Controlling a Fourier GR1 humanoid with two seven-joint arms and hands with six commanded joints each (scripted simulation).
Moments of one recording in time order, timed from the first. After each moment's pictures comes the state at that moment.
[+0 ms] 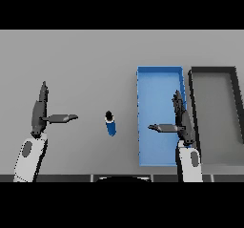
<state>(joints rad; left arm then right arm) -0.11 0.43 -0.16 -1.48 0.24 0.26 0.01 0.00 0.00 0.00 -1.57 0.00 0.00 0.00</state>
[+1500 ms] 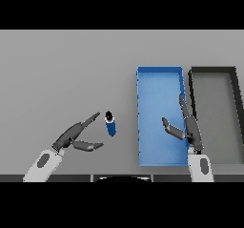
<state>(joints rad) -0.05 0.50 -0.51 -1.61 0.12 -0.17 -0.03 0.09 -0.17 0.06 -1.69 0.15 0.06 -0.10</state>
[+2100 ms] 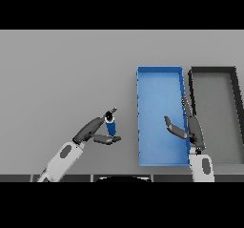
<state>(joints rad) -0.20 0.28 -0.57 -1.36 -0.01 -0.10 -0.06 0.09 -0.18 0.04 -1.68 0.14 0.06 -0.09</state>
